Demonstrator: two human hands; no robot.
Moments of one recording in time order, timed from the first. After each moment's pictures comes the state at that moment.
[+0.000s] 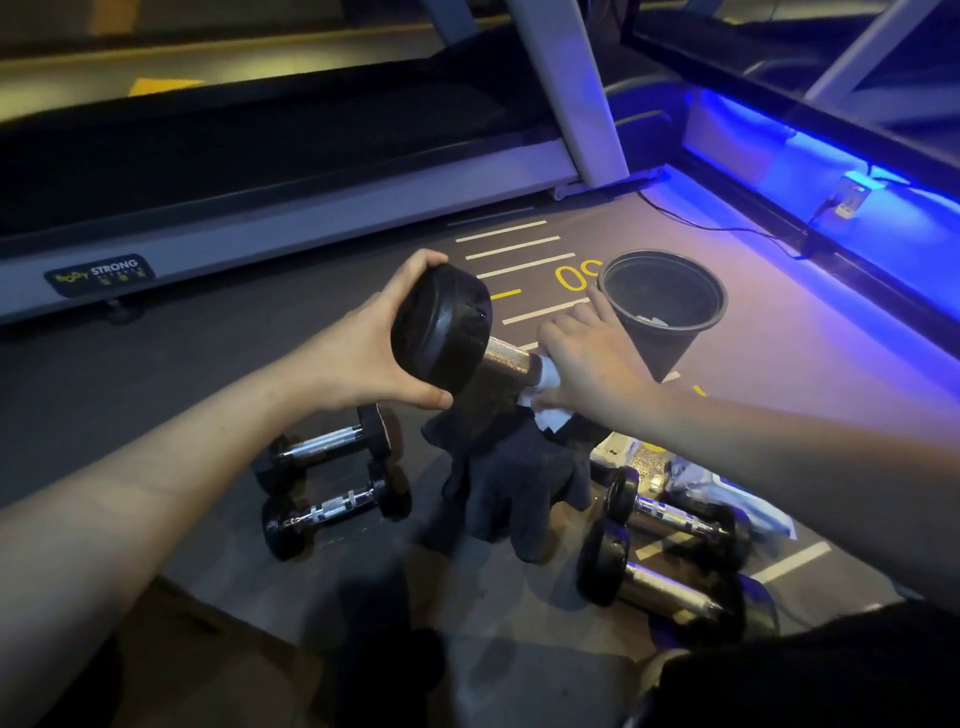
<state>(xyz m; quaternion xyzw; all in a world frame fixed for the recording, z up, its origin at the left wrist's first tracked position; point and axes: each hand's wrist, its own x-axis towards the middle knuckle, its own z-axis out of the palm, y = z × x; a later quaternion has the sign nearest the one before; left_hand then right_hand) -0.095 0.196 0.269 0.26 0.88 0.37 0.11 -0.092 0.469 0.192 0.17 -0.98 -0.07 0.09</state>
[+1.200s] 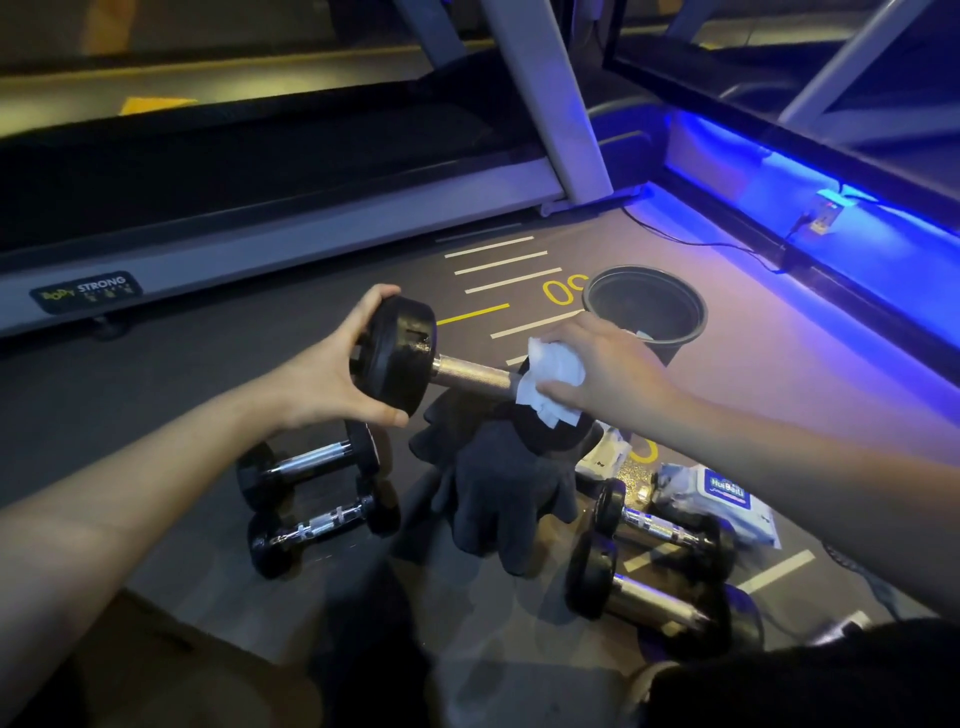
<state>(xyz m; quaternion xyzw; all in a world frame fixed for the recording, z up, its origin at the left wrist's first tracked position) -0.118 0.168 0.240 0.25 0.87 0.41 0.15 -0.071 0.494 0.212 0.09 -0.98 0.13 0.08</state>
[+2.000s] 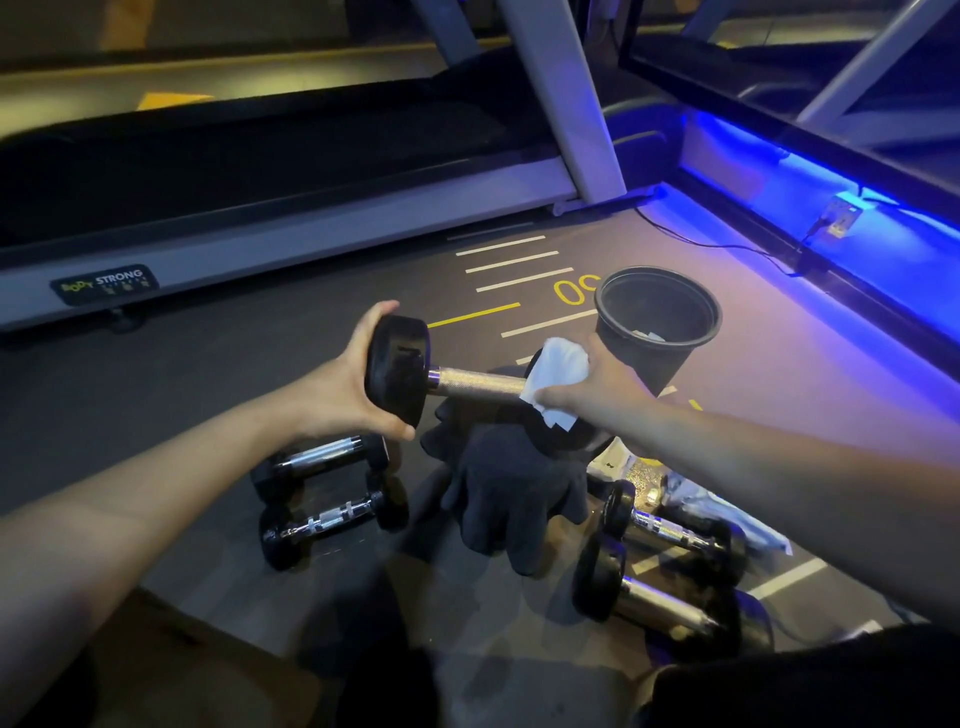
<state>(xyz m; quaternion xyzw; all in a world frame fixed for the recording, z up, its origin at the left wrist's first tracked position) -0.108 0.165 0.229 0.17 0.89 0.38 0.18 -0.059 0.466 0.208 -0.15 -0.87 0.47 -0.05</state>
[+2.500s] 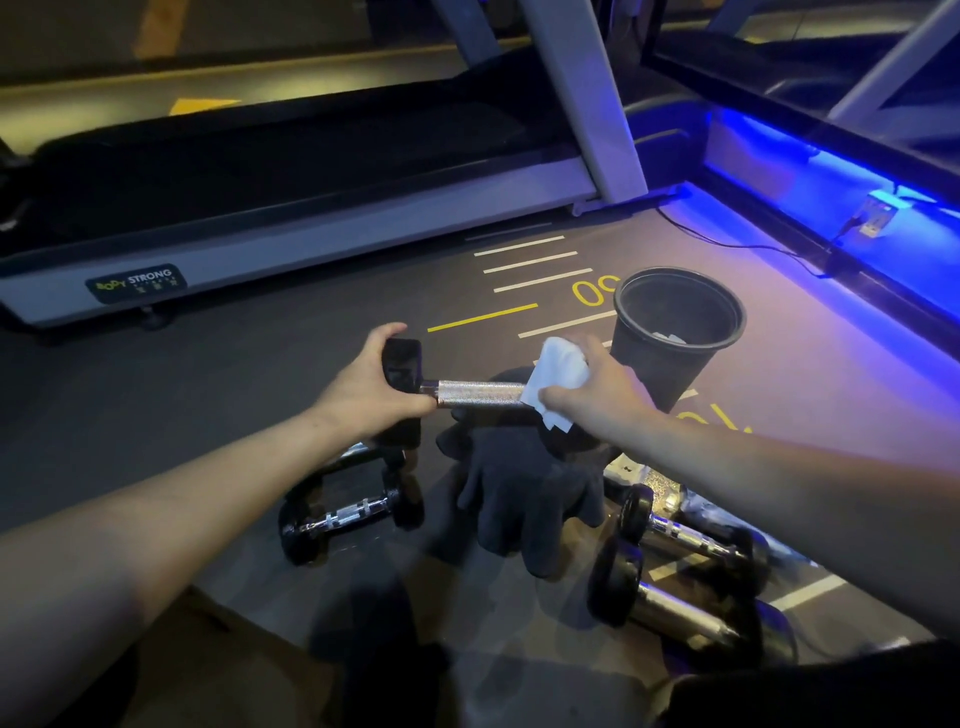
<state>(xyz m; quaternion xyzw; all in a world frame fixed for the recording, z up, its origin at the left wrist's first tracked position) -0.097 0.183 0.214 0.01 0.90 0.43 0.09 -0.061 0.447 0.207 -0.12 -0.91 0.39 -0.04</state>
